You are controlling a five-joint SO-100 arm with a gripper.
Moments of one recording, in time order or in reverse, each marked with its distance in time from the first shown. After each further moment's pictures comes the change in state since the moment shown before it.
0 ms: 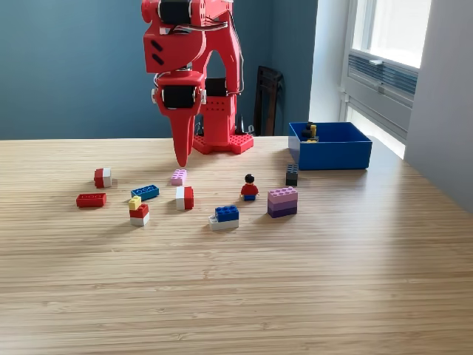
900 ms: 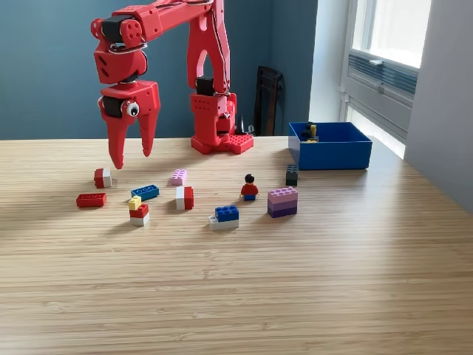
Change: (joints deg) arm 25.6 0.1 8.3 -3.7 9.1
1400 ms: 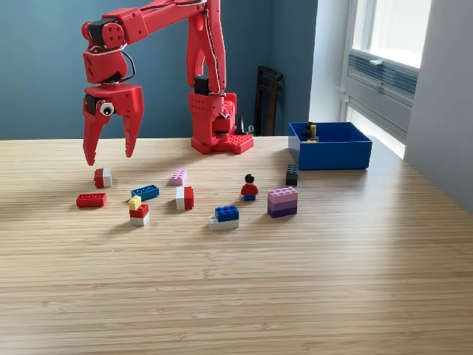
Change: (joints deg) arm 9.7 0.0 3.3 -7.9 4.9
